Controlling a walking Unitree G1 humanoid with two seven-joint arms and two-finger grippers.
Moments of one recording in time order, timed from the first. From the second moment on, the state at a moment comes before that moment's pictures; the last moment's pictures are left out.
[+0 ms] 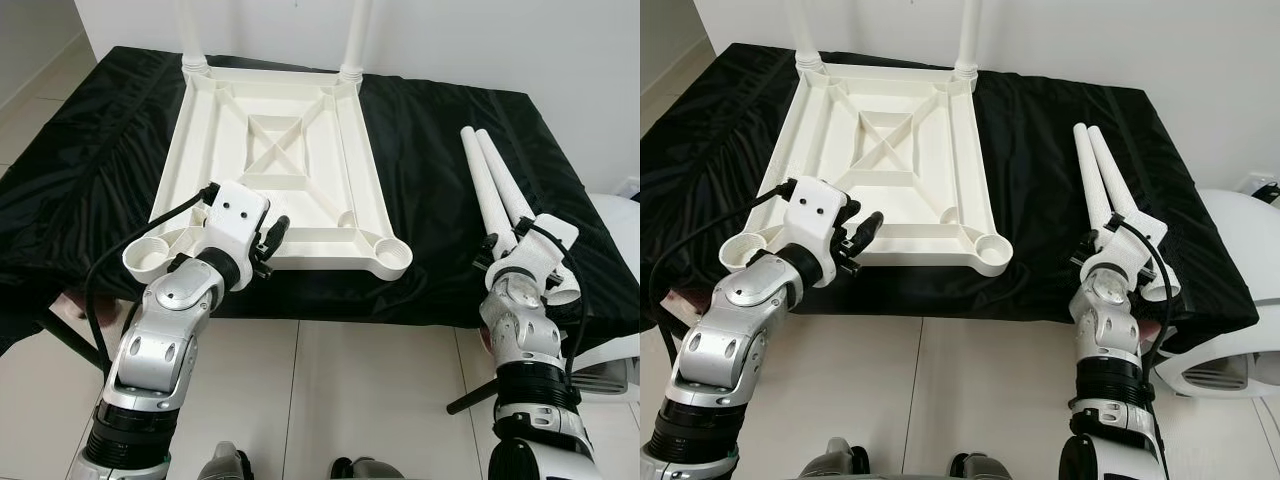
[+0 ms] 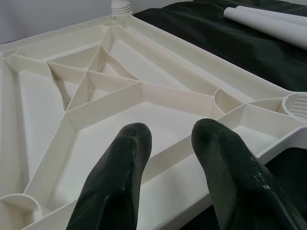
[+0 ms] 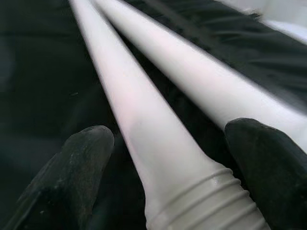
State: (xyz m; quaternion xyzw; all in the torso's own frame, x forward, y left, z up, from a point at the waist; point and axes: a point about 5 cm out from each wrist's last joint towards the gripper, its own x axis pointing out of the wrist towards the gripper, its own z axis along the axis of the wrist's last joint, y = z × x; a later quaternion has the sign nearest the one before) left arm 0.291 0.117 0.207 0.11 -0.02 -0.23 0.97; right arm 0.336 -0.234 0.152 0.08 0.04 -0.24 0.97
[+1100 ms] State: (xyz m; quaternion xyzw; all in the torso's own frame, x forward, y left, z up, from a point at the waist) left arm 0.288 0.107 0.214 0.10 -0.03 -0.25 0.96; right arm 0.342 -0.188 0.163 0.07 0.05 -0.03 1.00
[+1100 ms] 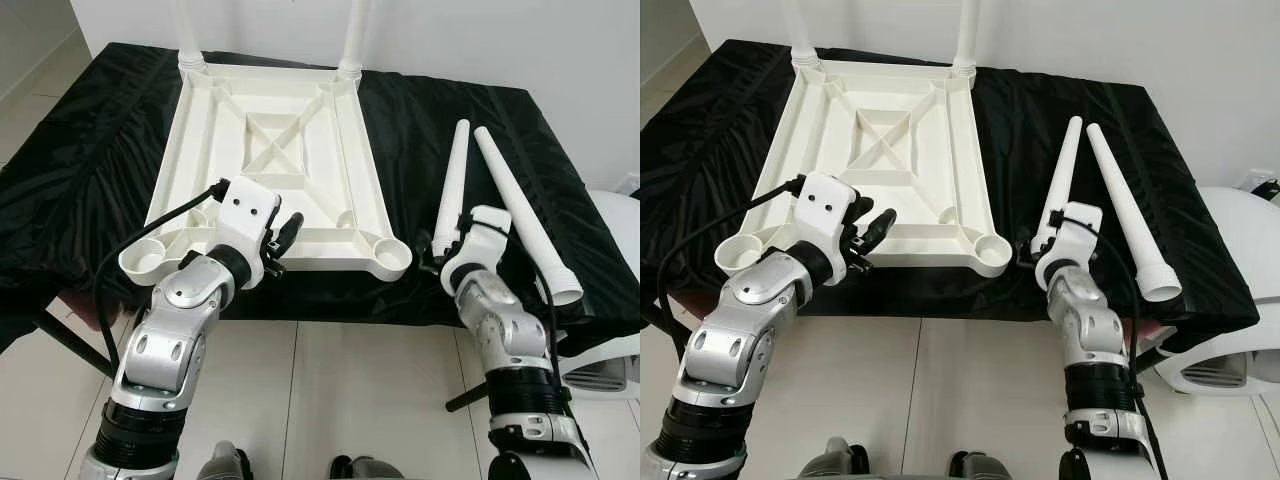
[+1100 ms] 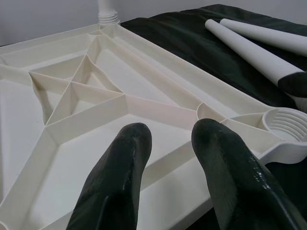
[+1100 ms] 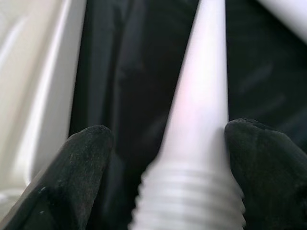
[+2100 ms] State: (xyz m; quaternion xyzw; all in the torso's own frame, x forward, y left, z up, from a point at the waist) left arm 0.282 0.099 0.215 0.10 -0.03 -0.26 0.96; right arm 0.394 -0.187 0.181 0.11 0.12 -0.14 0.98
